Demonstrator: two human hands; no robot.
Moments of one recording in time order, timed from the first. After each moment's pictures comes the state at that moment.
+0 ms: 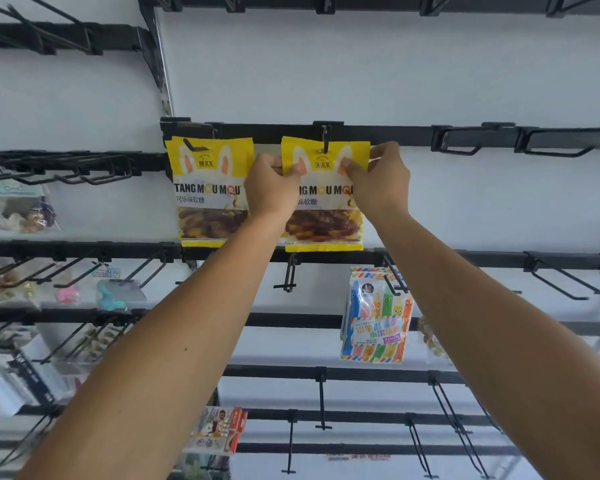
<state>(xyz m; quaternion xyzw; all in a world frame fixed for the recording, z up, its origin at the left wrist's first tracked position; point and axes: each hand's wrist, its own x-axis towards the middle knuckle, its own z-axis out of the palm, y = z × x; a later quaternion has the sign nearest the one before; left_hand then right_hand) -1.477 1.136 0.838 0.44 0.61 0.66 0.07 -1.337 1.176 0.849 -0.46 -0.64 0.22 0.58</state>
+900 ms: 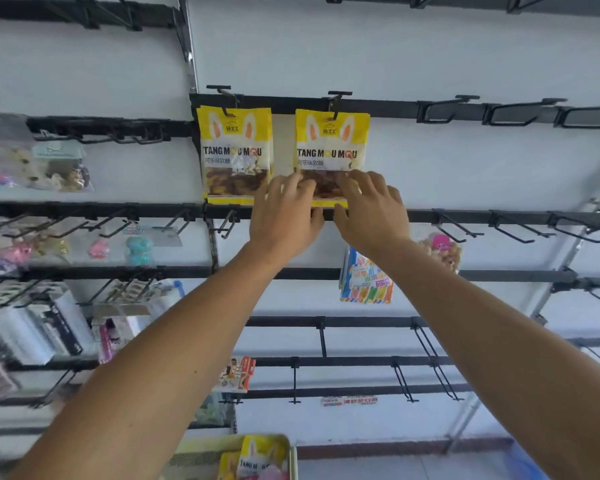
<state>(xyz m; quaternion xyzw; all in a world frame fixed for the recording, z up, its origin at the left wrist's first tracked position) -1.479 1.020 0.762 0.67 0.63 0.27 -0.28 -1.316 1.058 0.771 -0.47 -0.81 -0.20 0.30</state>
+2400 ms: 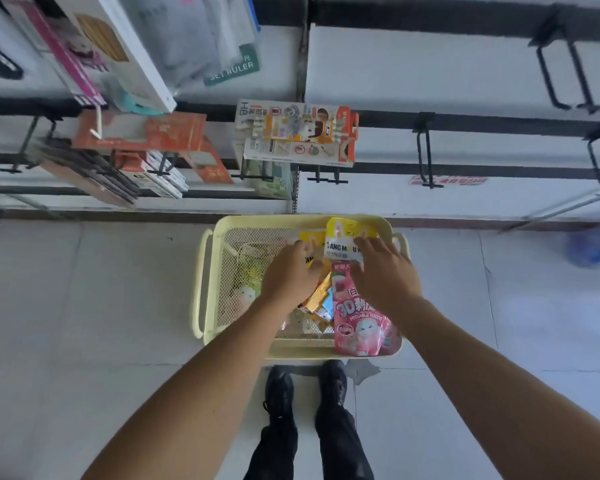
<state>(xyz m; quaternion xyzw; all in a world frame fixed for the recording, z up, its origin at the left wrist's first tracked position) -1.641 0.890 0.211 0.48 0.76 0.17 0.39 -1.475 0.941 0.232 -0.55 -0.81 0.18 -0.10</state>
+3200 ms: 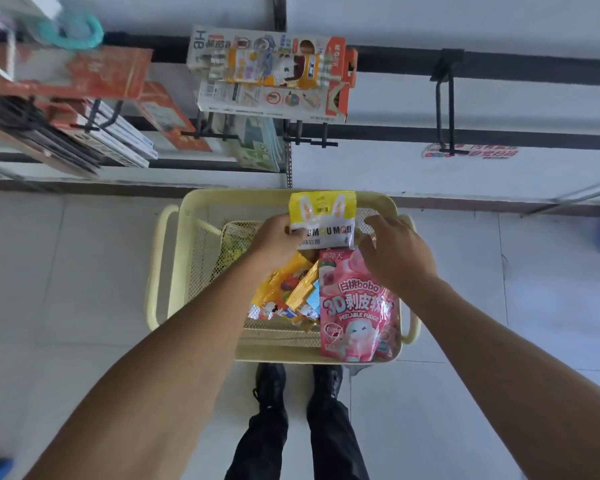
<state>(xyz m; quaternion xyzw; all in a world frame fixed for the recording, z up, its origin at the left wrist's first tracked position) -1.647 0.942 0.104 0.38 0.76 0.20 0.49 -1.444 0.988 0.154 -0.57 -0.78 0.23 -0.06</state>
